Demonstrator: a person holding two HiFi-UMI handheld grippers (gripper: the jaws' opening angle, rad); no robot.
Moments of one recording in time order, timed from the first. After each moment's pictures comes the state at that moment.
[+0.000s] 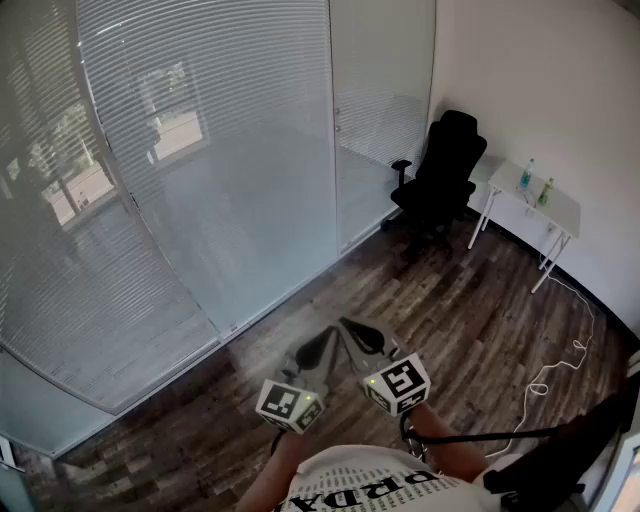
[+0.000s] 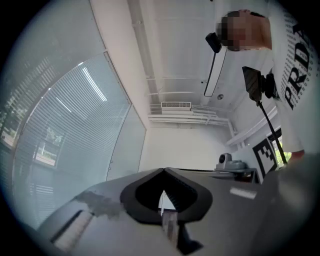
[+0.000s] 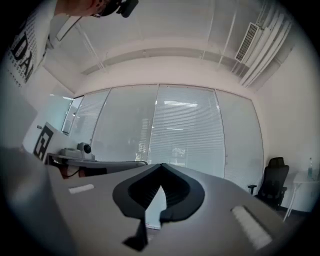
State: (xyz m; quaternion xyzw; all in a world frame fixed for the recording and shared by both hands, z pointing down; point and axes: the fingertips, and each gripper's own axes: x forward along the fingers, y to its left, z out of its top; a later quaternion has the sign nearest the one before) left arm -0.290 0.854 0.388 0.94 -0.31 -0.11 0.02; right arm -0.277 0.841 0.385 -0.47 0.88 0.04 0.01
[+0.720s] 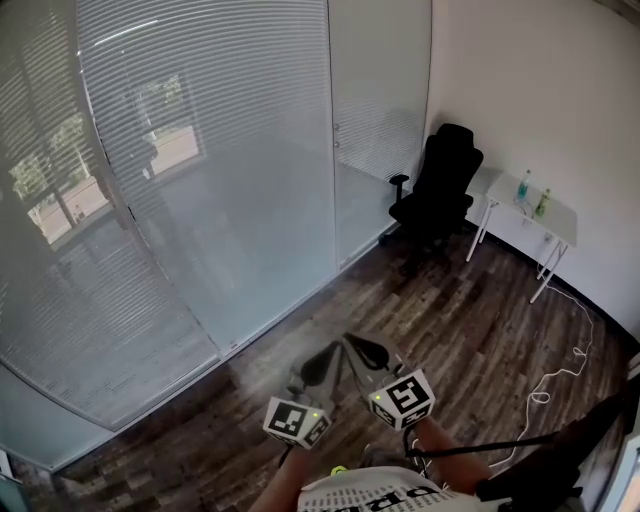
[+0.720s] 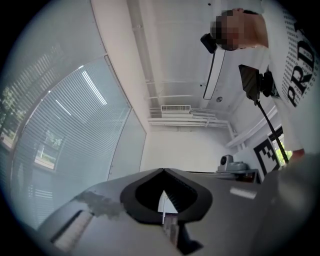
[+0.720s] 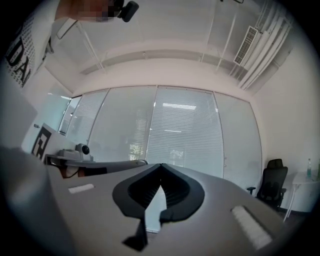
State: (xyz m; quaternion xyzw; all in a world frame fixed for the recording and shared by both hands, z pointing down) left arm -0.304 0.838 0.379 0.94 -0.31 -0.12 0.01; right arm -0.289 0.826 0.376 -0.49 0.87 0.04 0.02
